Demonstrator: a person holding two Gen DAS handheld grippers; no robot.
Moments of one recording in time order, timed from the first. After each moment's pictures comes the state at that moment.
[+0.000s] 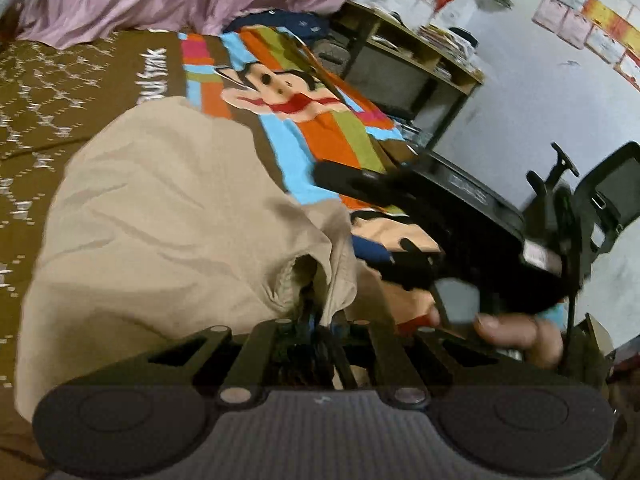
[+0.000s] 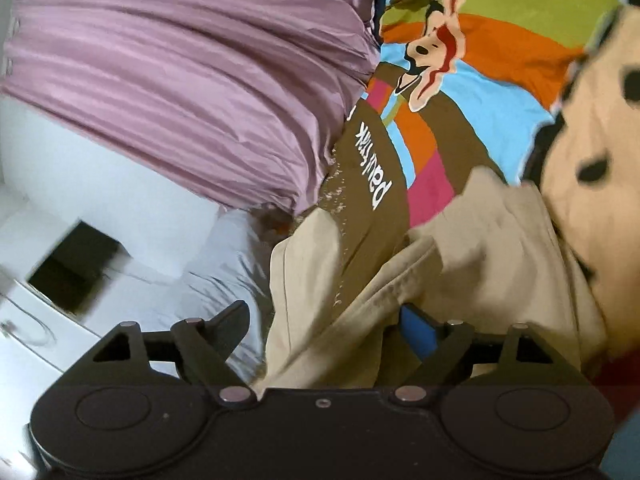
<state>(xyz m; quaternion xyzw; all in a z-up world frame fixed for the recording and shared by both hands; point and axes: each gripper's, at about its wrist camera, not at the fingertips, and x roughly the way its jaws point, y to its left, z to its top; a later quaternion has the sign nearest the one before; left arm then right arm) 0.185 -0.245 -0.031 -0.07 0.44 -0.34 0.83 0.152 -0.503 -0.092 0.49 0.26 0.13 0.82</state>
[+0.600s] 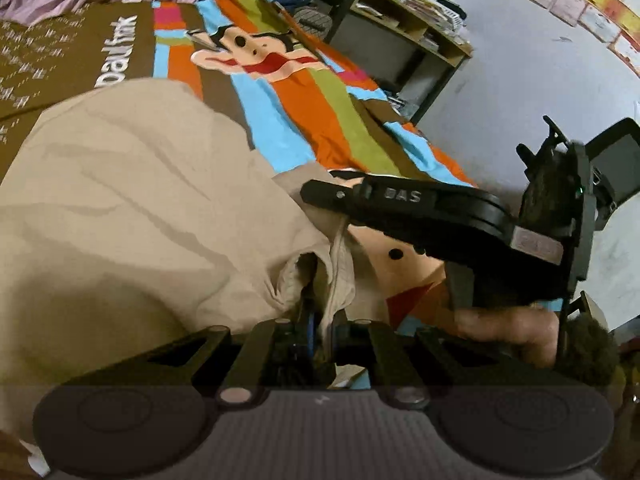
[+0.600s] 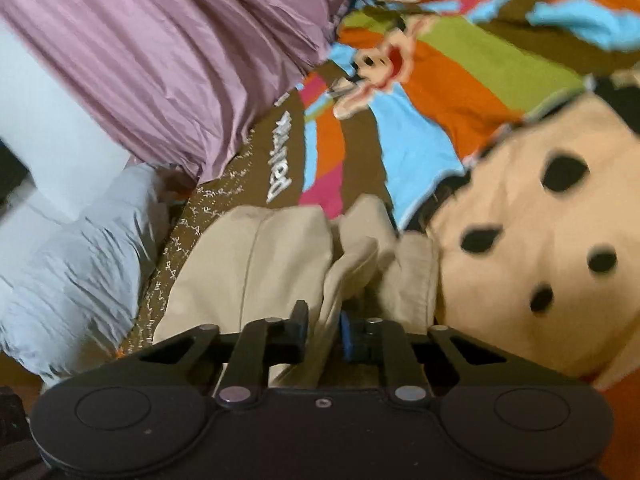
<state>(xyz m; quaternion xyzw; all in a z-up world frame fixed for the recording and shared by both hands) 0.182 -0.282 -0.070 -0.05 0.46 -0.37 0.81 0.141 -0.516 -0.108 0.33 0.31 0.04 0.89</state>
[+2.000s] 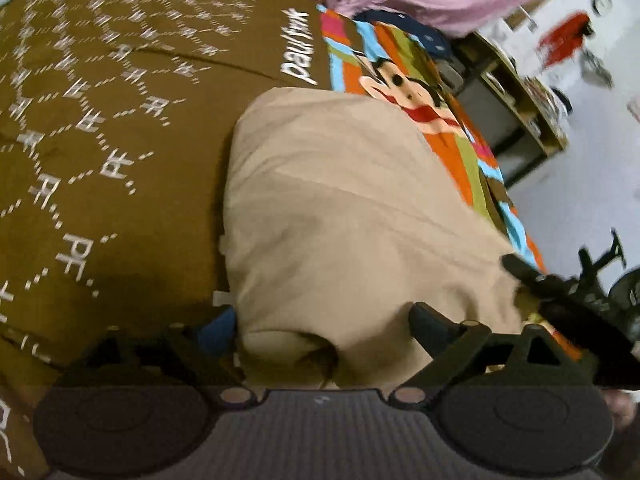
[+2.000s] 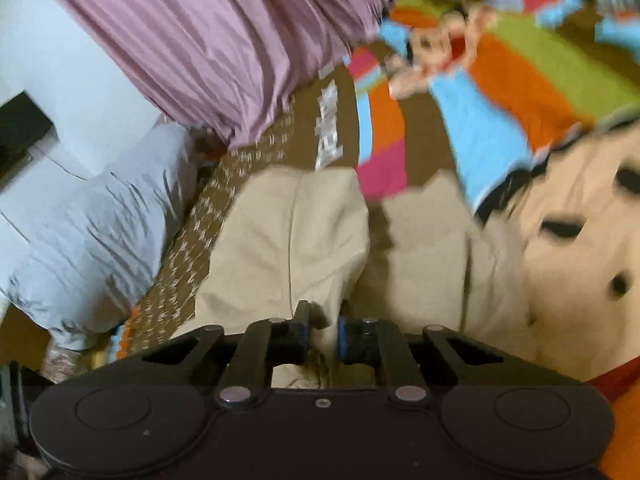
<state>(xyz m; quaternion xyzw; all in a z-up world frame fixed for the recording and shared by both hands) 0.204 -0.119 -0.083 -0.17 0.49 -0.22 0.82 0.136 -0.471 -0.071 0.30 0.32 0.07 0.89</state>
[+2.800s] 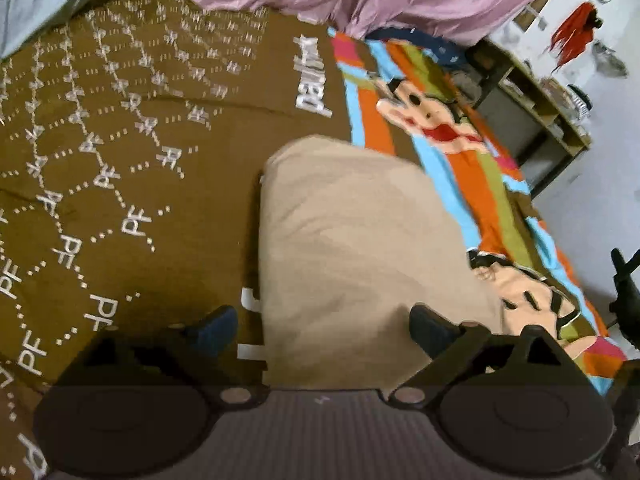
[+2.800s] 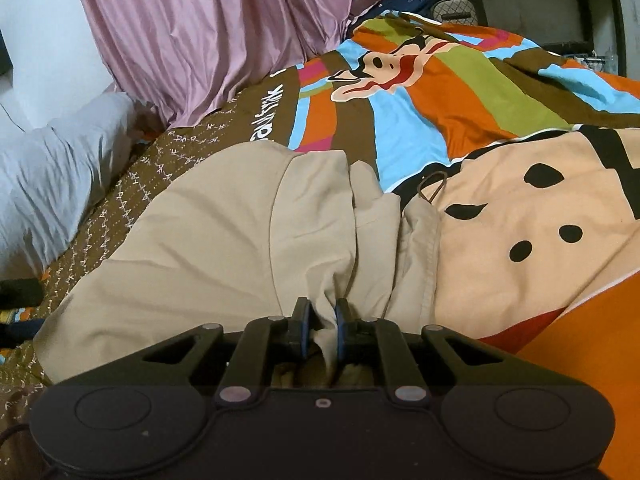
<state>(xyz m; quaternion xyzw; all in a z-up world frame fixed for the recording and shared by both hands) 0.227 -0.129 -0.066 -0.14 0.48 -0.18 0.85 0.109 -0.459 -0.120 0.21 0.36 -0.01 0.91</state>
